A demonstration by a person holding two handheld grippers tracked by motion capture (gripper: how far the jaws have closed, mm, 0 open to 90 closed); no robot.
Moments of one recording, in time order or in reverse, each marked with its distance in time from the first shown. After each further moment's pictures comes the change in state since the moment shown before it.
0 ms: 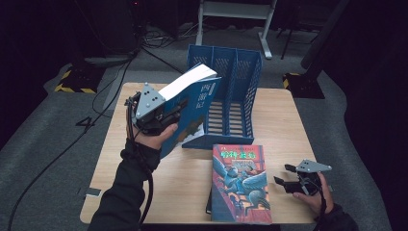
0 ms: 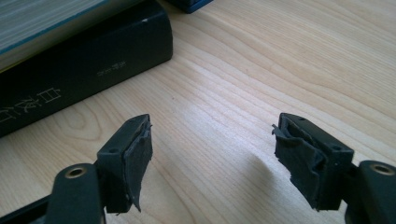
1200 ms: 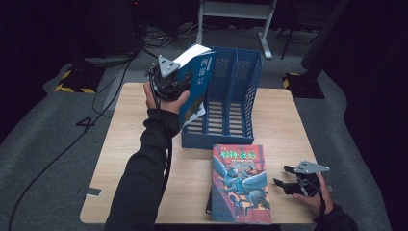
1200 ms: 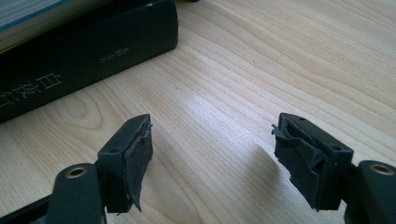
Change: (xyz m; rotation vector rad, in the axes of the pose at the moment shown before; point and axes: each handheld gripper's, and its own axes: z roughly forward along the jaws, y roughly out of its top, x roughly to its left) left arm 0.029 0.013 0.093 0.070 0.186 -0.117; right arm 0.001 -0.003 0.002 0.022 0.008 -0.022
